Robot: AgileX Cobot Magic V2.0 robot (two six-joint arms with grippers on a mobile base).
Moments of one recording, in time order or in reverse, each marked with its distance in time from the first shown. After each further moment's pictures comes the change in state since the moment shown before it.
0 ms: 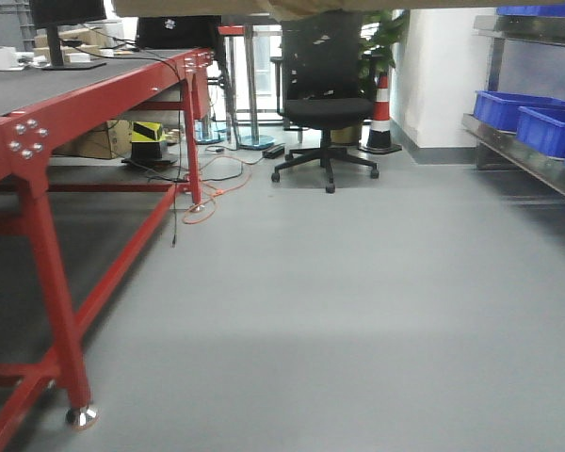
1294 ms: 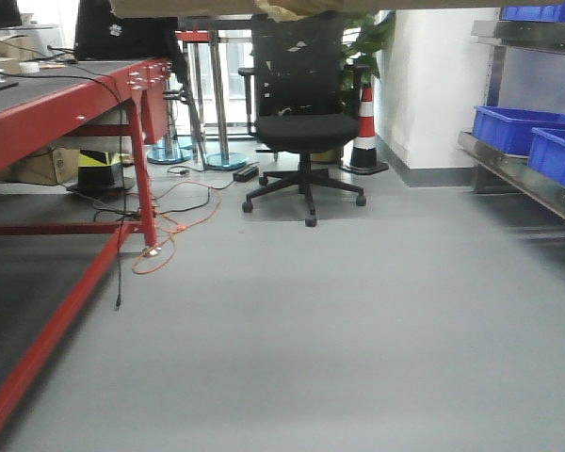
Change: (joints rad) left arm 0.000 0.000 0.000 0.010 0.000 0.000; right arm 0.000 0.000 0.000 0.000 -0.002 0.000
